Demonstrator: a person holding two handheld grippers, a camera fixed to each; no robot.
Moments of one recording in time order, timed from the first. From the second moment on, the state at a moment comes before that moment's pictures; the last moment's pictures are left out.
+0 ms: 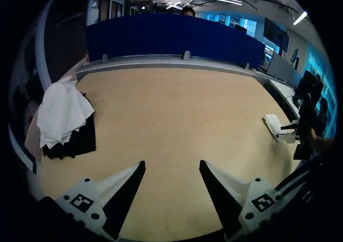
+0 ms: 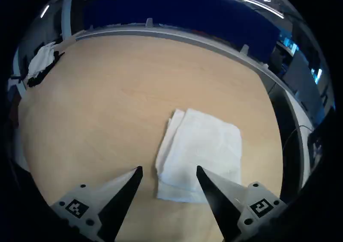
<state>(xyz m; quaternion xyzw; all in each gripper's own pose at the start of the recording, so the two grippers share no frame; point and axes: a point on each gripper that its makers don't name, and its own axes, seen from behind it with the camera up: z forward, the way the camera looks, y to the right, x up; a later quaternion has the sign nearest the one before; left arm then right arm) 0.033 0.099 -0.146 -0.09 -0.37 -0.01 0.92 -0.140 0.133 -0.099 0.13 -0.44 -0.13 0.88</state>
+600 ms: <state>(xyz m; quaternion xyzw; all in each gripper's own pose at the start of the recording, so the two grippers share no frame) 0.039 0.100 -0.142 -0.09 -0.37 -0.01 0.93 -0.126 0.135 -0.084 0.11 -0.41 -0.10 0.90</state>
